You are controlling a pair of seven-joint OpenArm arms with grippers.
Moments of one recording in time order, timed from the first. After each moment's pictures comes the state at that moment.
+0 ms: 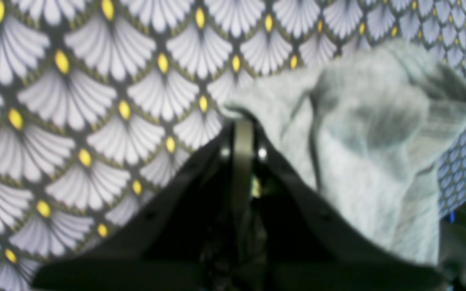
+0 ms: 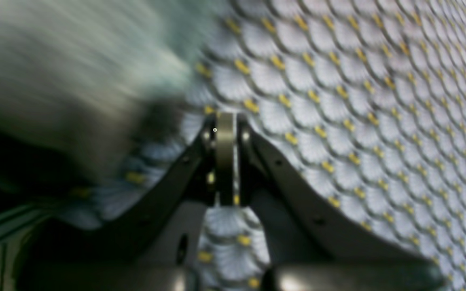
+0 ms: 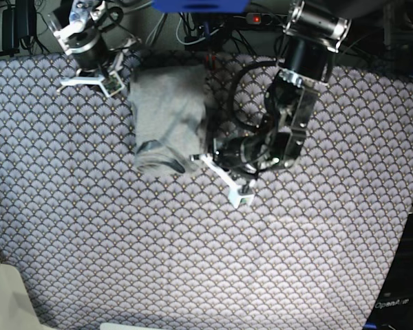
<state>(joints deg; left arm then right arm) -12.6 -1.7 16.2 76.0 -32.4 6.9 59.2 -33.2 -8.7 18.8 107.6 -37.7 40.1 -4.7</state>
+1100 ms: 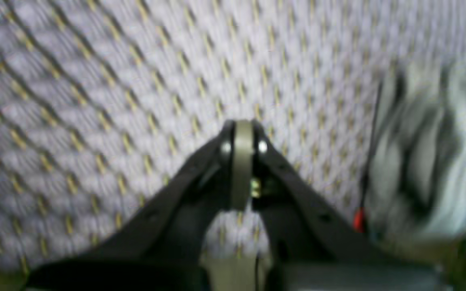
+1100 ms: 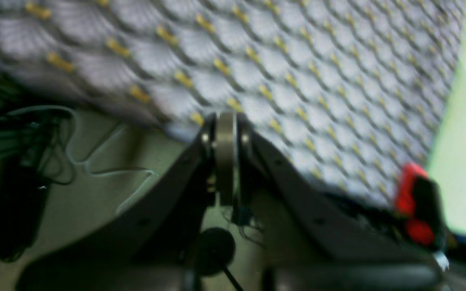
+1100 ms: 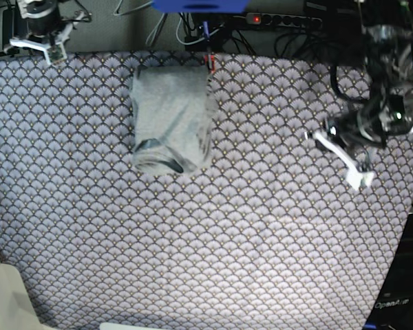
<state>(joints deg) 9.4 -23.5 -7.3 112.1 -37.0 6.3 74.8 -39.0 -9.5 43.6 109.1 -36.3 40.4 0.3</state>
